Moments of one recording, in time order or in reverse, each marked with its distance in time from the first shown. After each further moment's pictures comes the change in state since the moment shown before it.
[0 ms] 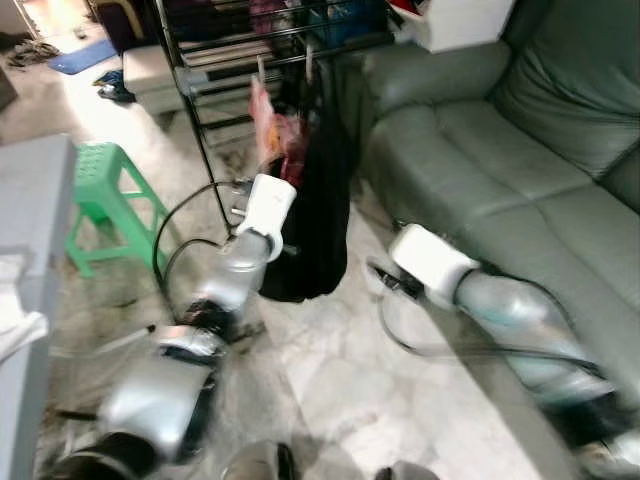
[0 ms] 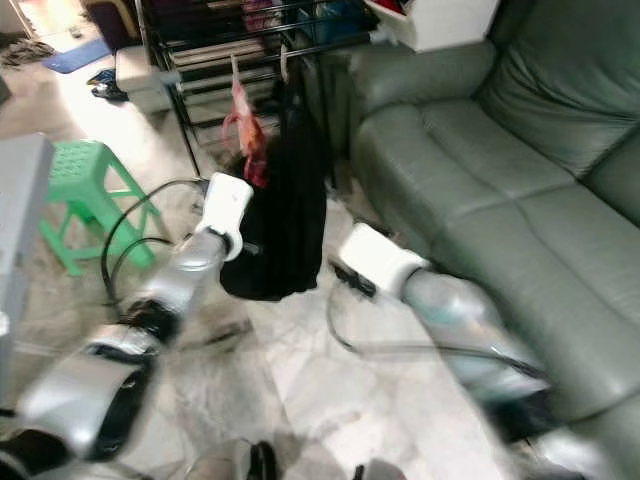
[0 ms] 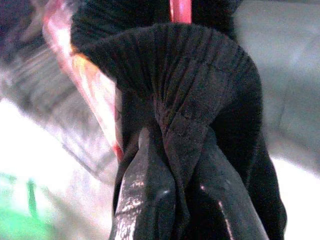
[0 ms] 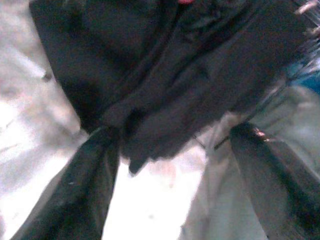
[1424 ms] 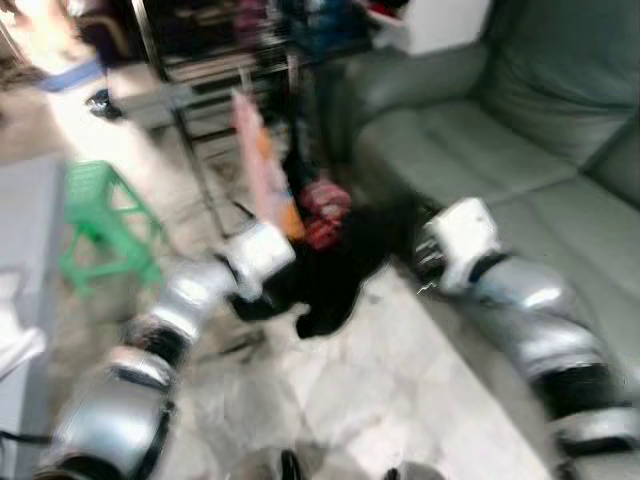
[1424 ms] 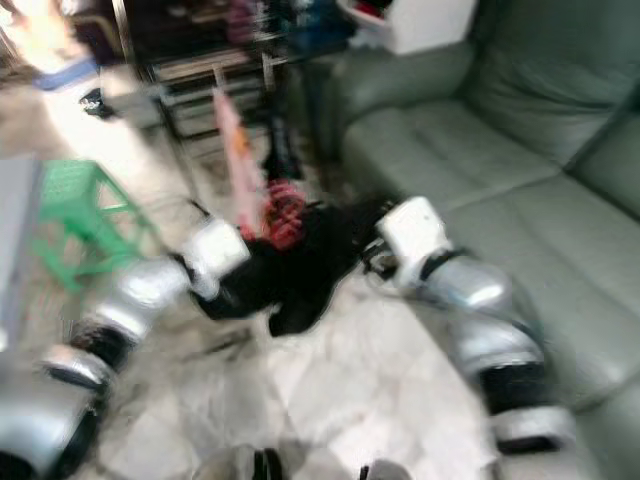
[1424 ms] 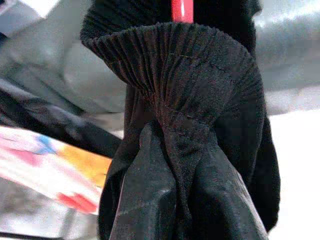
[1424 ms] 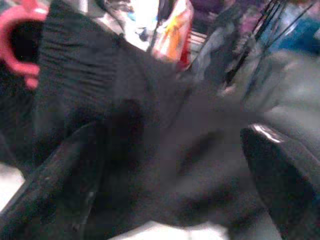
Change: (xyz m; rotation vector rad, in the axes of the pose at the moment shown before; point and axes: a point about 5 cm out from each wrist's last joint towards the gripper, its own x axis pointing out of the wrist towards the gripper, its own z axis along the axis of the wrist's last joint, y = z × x) left arm -0.033 -0.038 -0.047 0.140 -0.072 -0.422; right arm 0.047 0.011 -0.025 0.395 -0.083 -0.185
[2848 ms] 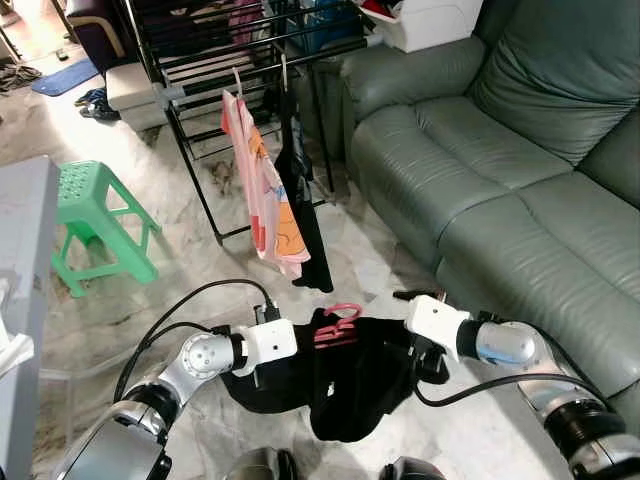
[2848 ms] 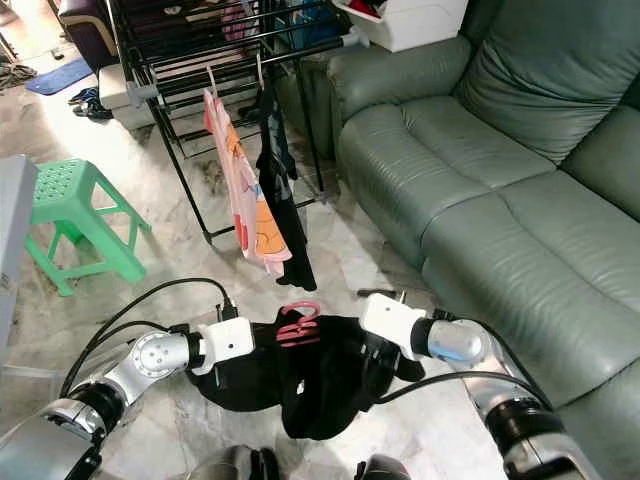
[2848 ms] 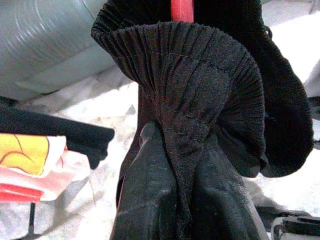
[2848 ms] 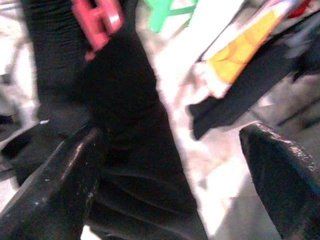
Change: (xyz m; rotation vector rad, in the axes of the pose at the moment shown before) left arm -0.020 -0.064 -0.050 0.173 0.144 -0.264; right arm -0.038 0.016 -0.059 -0.364 0.250 0.488
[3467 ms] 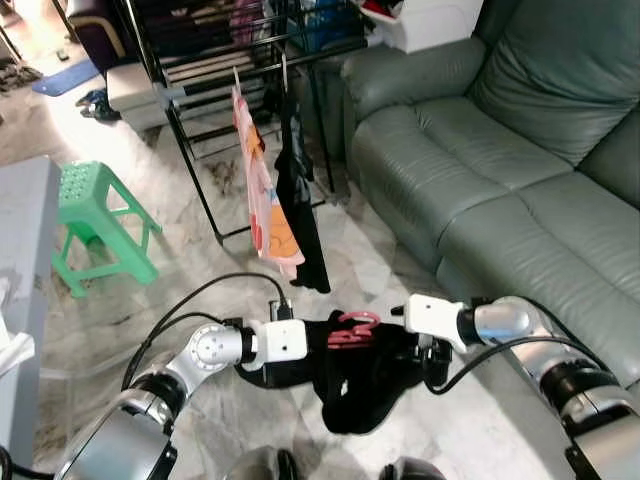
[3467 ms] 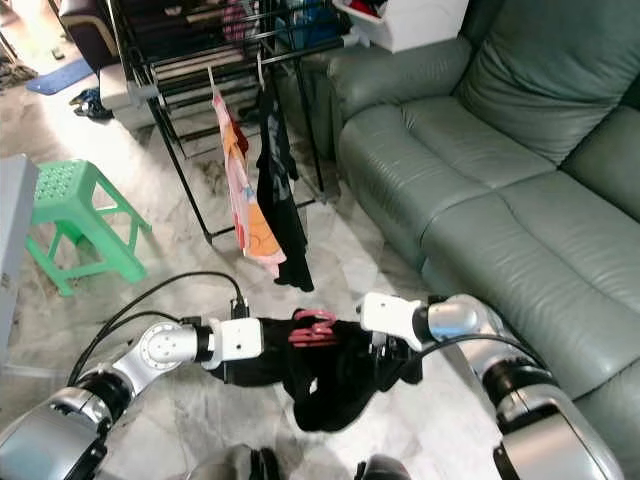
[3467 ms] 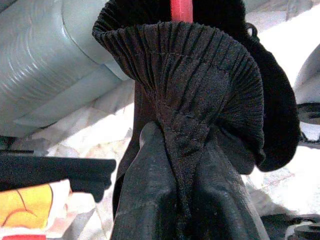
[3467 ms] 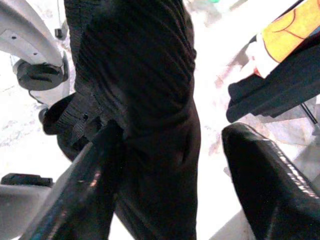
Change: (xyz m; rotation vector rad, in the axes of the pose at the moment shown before) left arm 0.006 0.005 0.016 0.097 -0.065 -0.070; right arm 0.005 -0.019 -0.003 -0.087 0.119 0.210
